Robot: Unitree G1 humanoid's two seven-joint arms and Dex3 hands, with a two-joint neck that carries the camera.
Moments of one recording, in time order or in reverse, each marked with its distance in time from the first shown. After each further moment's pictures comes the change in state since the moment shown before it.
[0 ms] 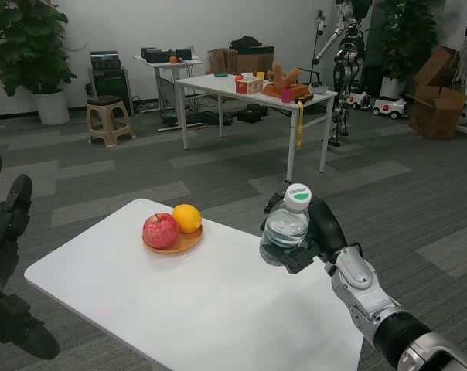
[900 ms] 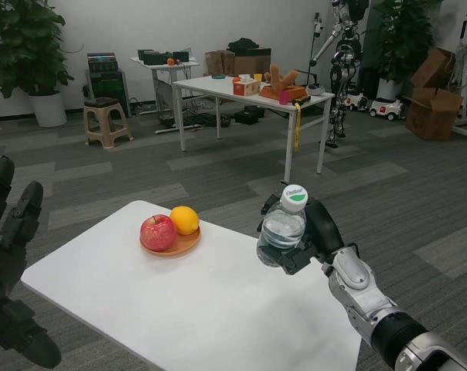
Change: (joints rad) left arm -0.002 0.004 -0.033 0.005 -0.024 0.018 -0.020; right arm -0.005 0.000 0.004 0.000 0.000 0.000 0.000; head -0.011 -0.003
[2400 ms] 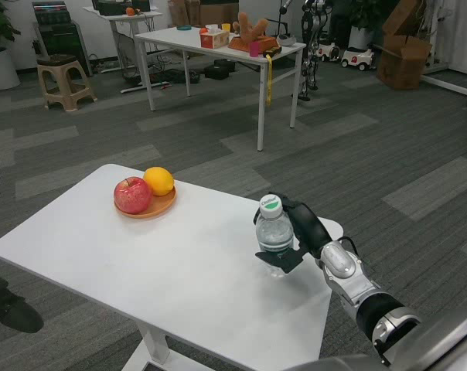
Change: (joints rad) left arm 0.000 0.000 0.001 0.001 -0.008 0.006 0.000; right arm 0.140 0.118 -0.166 0.189 -0.323 -0.003 0.020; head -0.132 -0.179
